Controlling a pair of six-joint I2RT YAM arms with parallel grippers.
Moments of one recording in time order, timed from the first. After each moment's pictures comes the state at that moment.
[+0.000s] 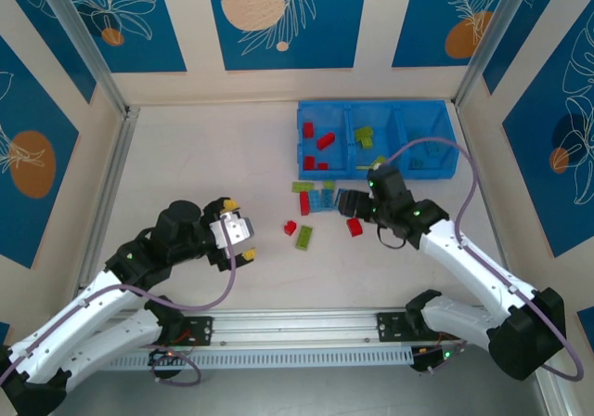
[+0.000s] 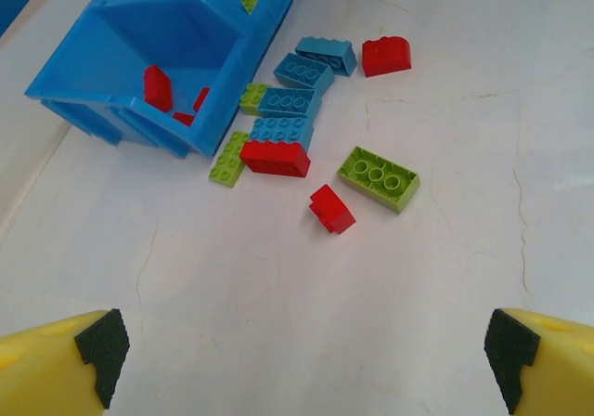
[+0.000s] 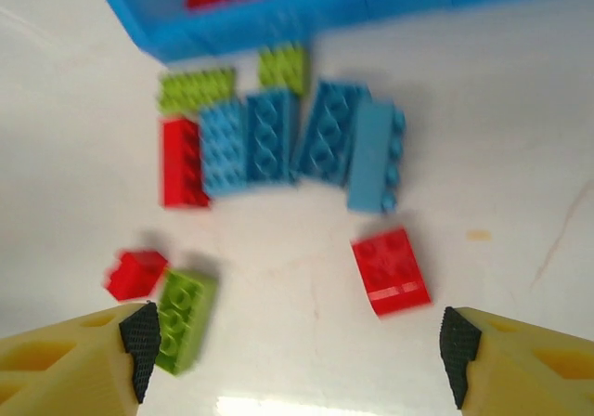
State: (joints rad) left arm -0.73 0.69 0.73 -0.60 0.15 0.56; right arm 0.53 1.06 0.78 -0.64 0.08 0.63
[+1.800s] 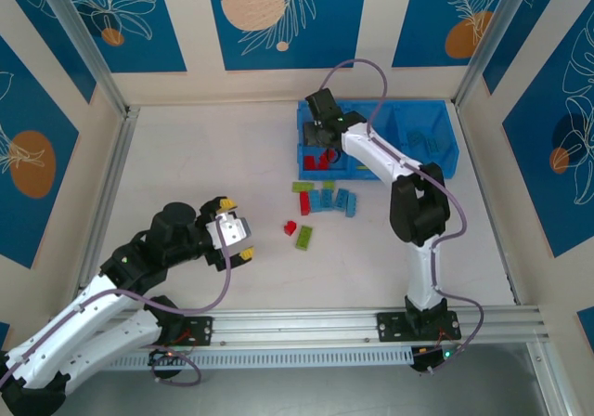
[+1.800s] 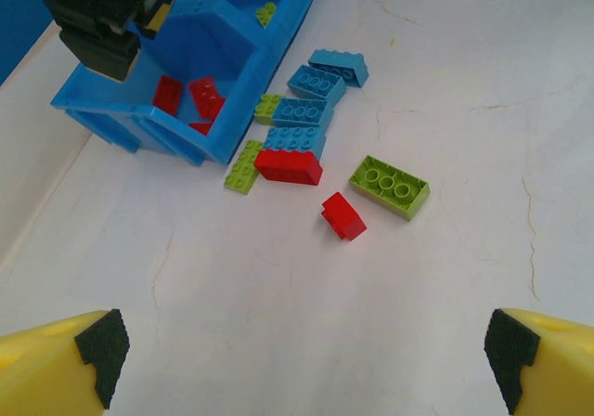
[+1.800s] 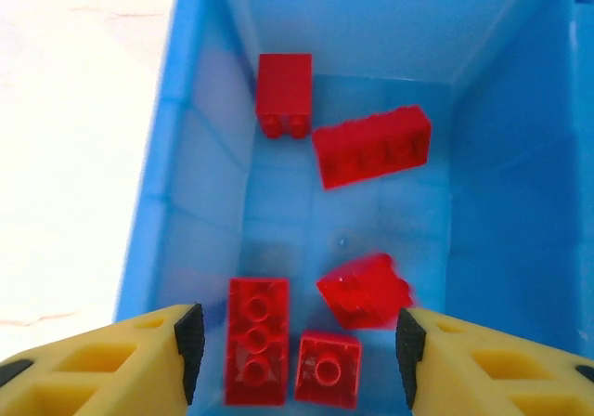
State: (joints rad) left arm -0.73 0.65 0.73 -0.60 0.14 0.56; right arm 0.50 2.03 1.79 -0.67 0.21 0.34
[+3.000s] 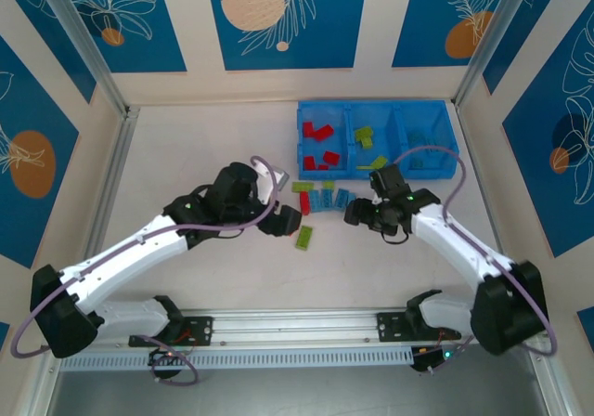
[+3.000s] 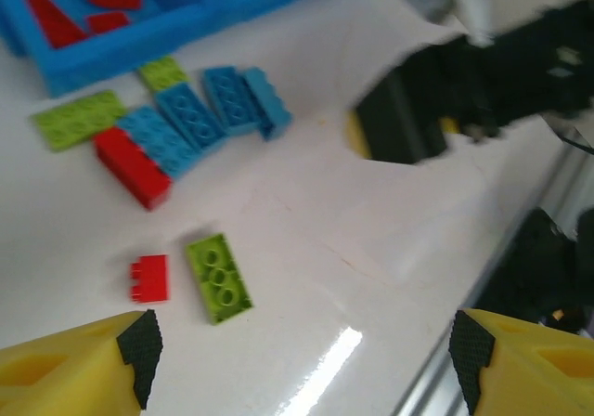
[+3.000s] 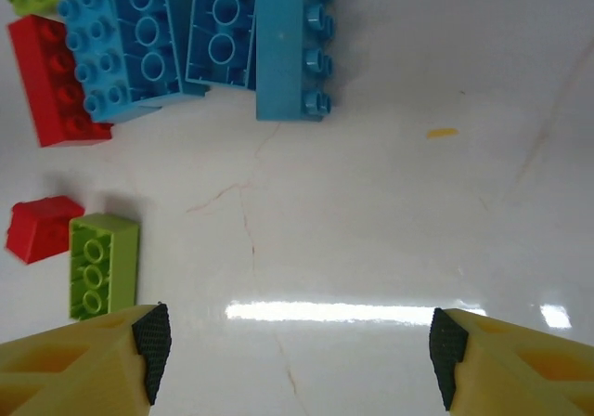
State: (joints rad) left arm -0.85 1.20 1.04 -0.51 0.22 -0.34; right arm 0.38 1.25 0.82 -0.73 -0.11 0.60
